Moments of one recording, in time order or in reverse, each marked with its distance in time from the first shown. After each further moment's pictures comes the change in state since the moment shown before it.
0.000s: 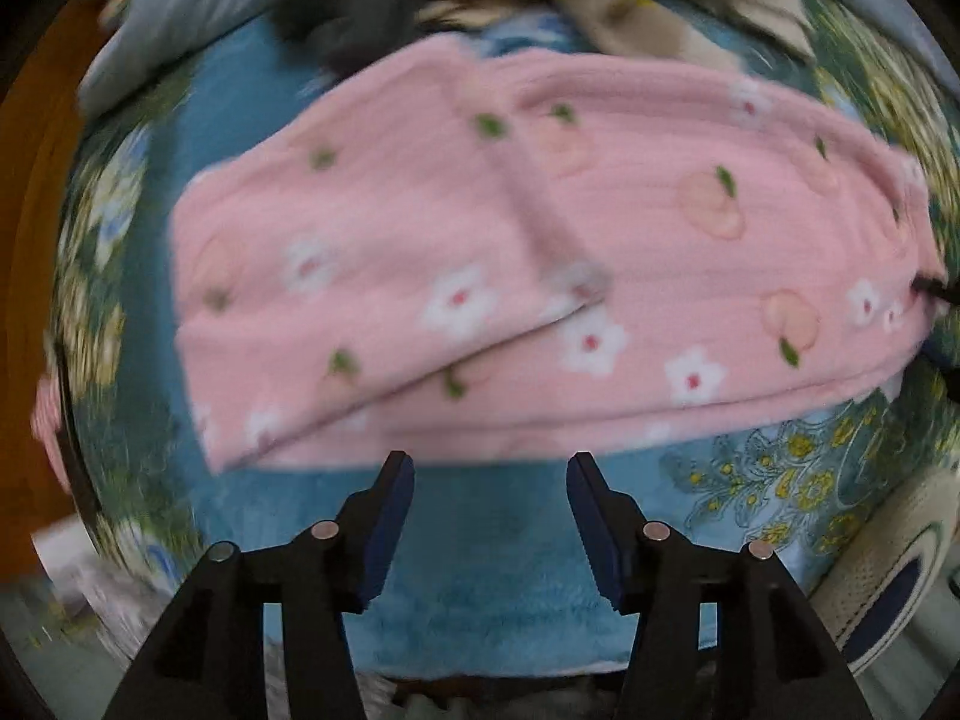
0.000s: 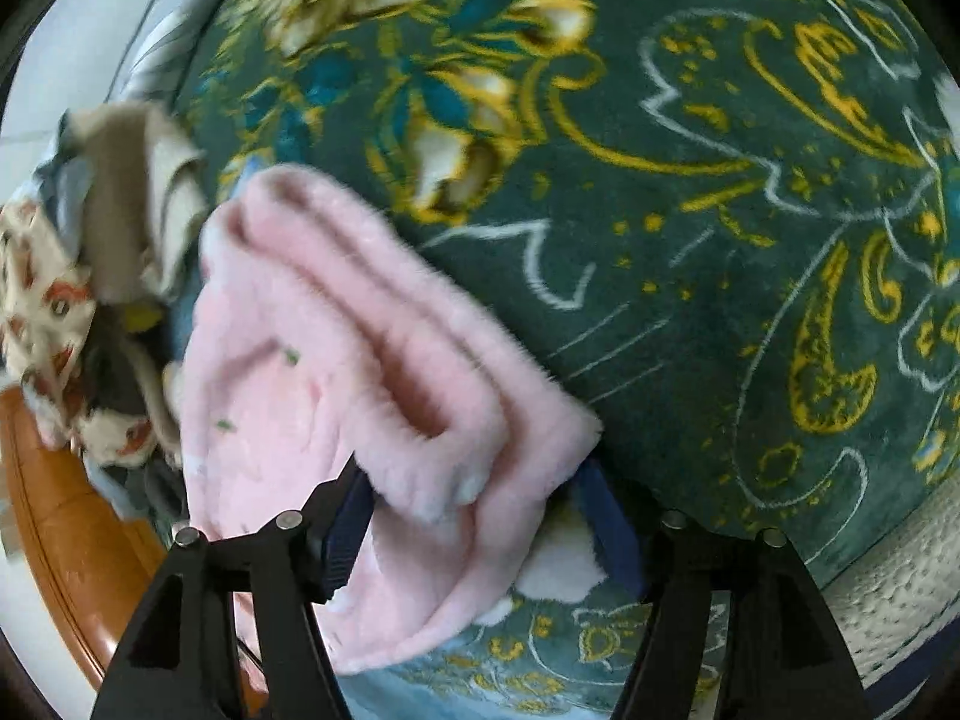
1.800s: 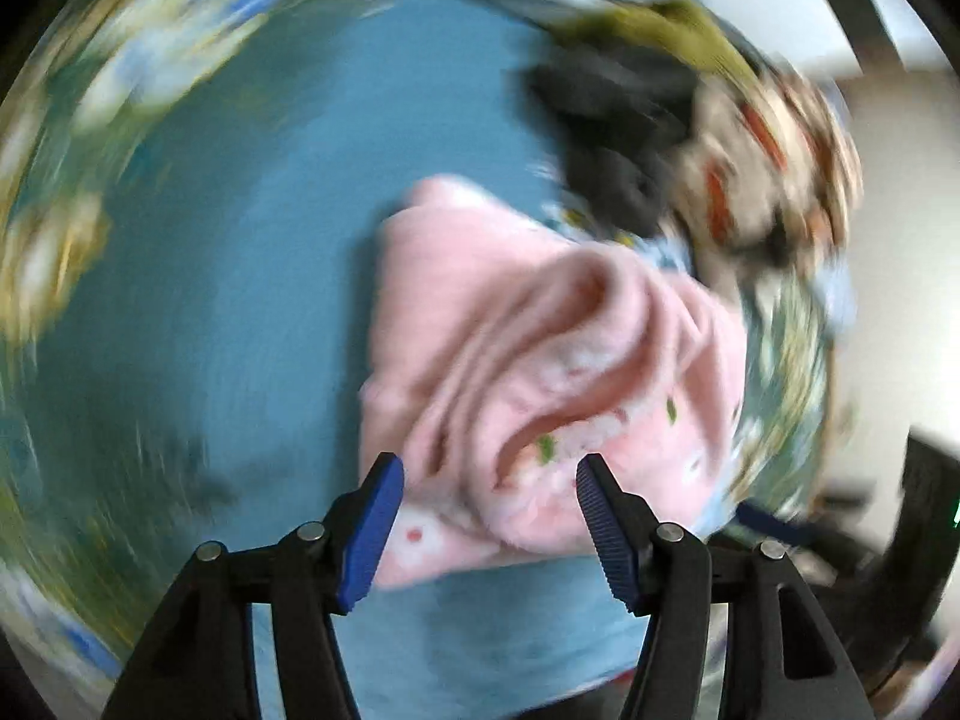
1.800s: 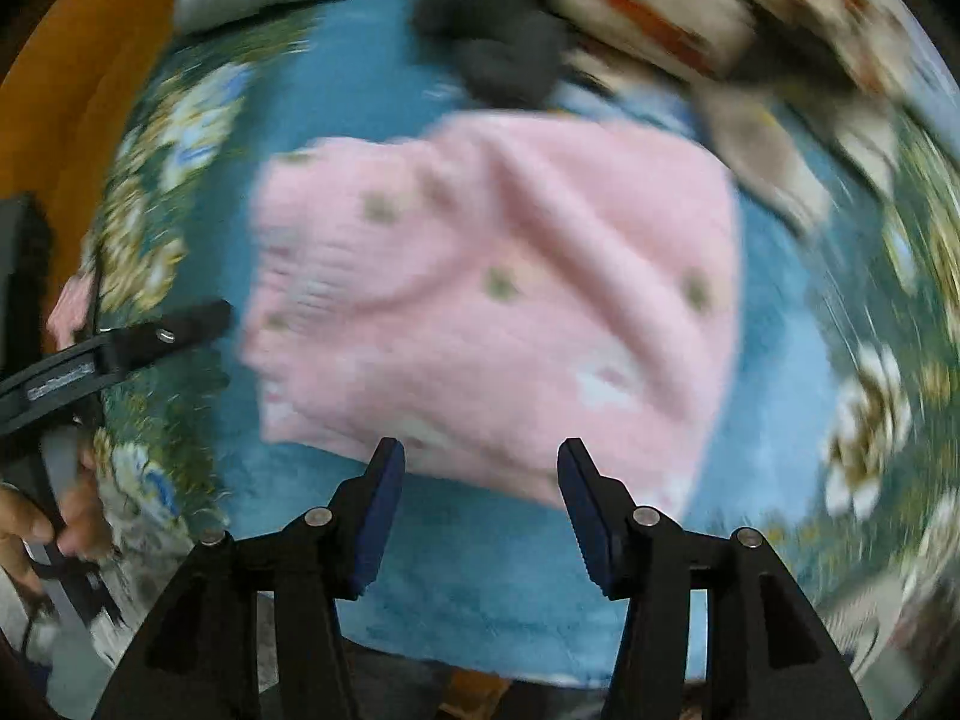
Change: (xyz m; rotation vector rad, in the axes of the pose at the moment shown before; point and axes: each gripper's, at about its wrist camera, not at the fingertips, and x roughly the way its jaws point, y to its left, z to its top) left arm 0.024 0.245 0.058 -0.170 -0.173 -0.557; right arm 0.070 0.301 -0.357 -1.086 0.222 -0.358
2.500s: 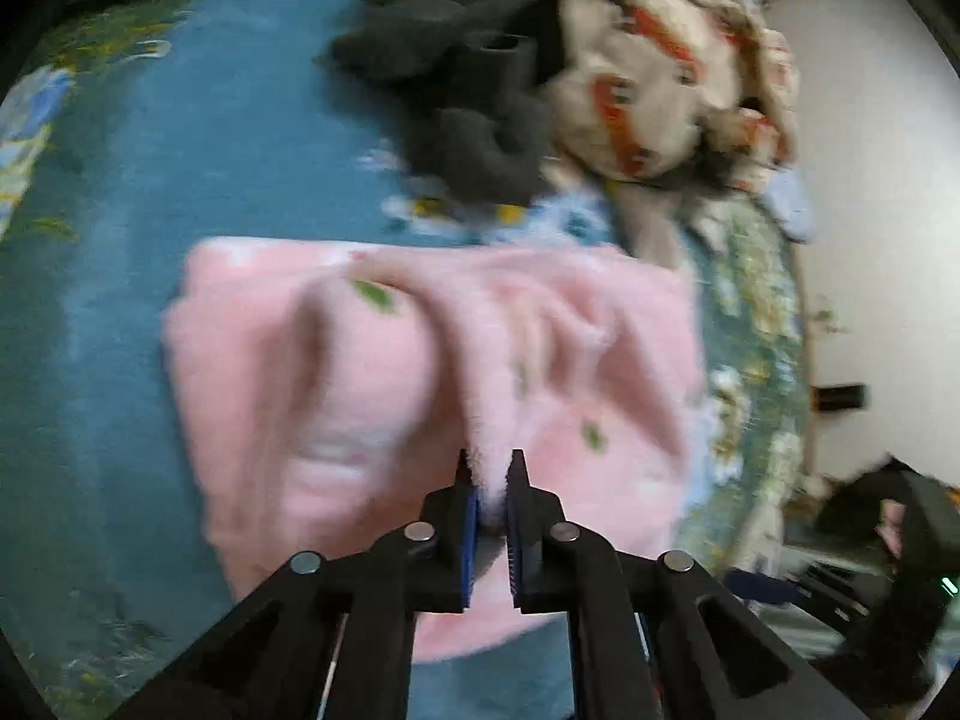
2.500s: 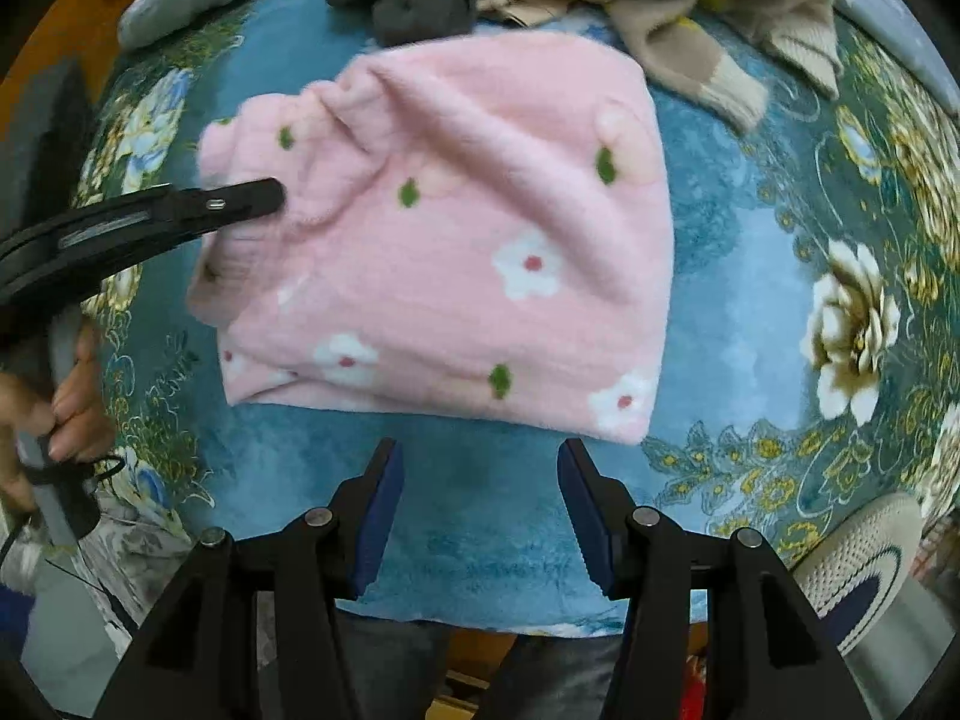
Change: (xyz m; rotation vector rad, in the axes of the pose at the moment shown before) left arm 0.042 -0.048 0.032 0.140 0.068 -0.180; right arm 0.004 -0.026 -0.027 0.043 0.081 0.004
